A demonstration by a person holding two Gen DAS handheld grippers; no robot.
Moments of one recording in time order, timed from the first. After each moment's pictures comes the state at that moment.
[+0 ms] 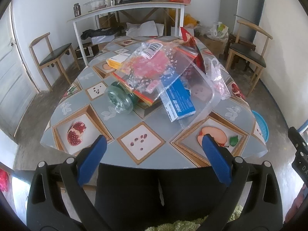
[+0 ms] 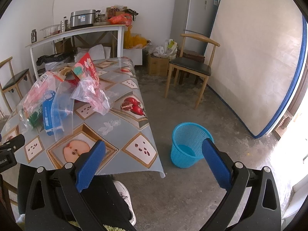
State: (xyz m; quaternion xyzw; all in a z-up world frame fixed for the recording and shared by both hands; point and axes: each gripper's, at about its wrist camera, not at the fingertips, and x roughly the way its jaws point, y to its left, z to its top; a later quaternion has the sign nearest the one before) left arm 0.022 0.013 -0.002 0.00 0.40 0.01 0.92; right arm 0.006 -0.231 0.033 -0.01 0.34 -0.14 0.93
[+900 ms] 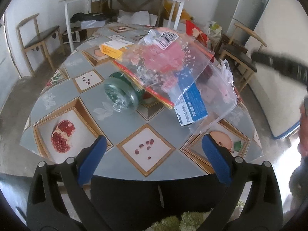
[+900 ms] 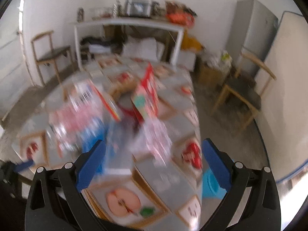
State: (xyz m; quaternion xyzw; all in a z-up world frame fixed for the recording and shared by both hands) left arm 0.062 0.063 -0.025 -0.07 0.43 -0.05 0.90; right arm 0.152 -0.135 0.089 -0.07 0.34 0.06 0.94
